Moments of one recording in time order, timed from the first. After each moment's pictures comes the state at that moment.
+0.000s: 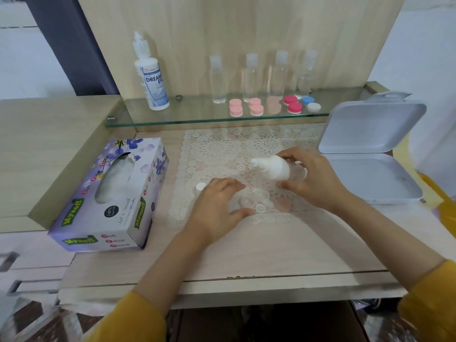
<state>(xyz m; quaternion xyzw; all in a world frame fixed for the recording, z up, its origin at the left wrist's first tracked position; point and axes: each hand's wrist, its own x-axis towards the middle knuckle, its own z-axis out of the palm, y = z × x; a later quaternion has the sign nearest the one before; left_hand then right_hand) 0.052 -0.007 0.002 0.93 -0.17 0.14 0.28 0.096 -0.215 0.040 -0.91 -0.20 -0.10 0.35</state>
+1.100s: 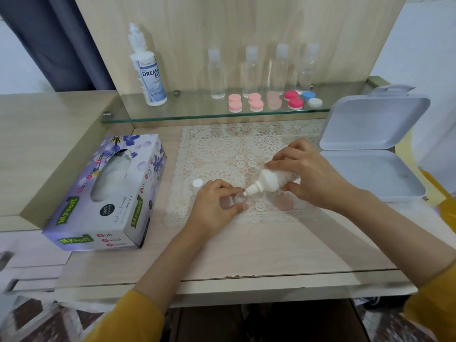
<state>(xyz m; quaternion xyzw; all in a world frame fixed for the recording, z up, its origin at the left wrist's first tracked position) 0.053 -0.008 -0.003 0.91 -0.09 0.10 0.38 0.105 -0.218 0.035 -0.89 -0.39 -0.18 0.17</state>
